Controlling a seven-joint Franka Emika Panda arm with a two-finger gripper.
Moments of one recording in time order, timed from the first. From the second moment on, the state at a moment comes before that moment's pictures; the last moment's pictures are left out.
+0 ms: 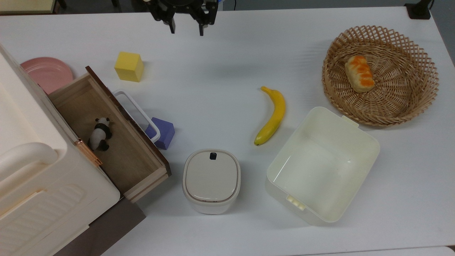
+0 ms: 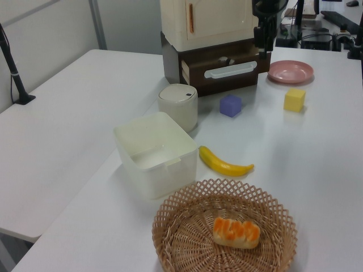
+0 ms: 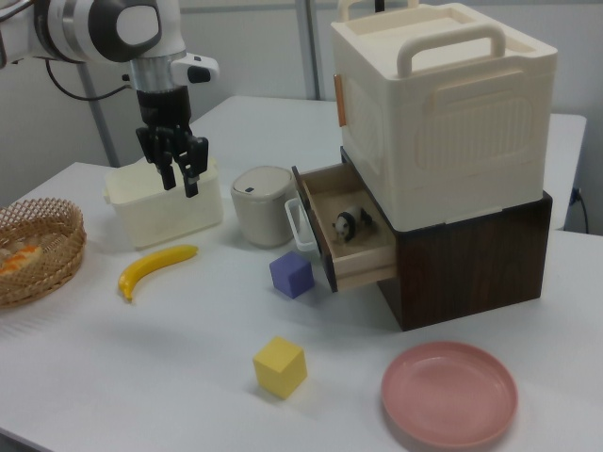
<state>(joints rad) -0.01 0.11 0.05 -1.52 0.00 1.54 0.14</state>
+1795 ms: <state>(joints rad) 0.01 0.40 -0.08 -1.54 -0.16 2.08 0.88</state>
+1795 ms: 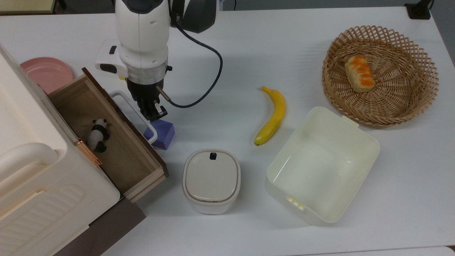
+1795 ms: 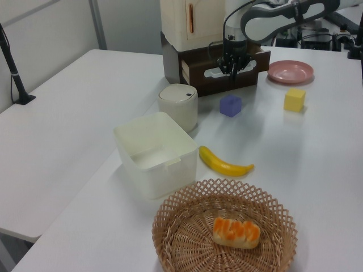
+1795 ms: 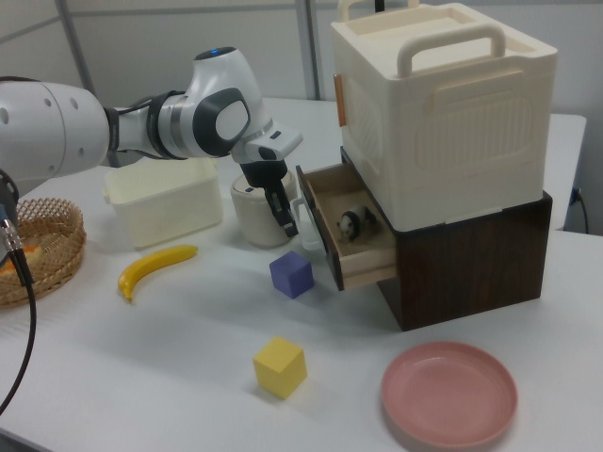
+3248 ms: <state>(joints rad) -0.05 0.50 -0.14 -1.46 -0.17 2.32 0.86</state>
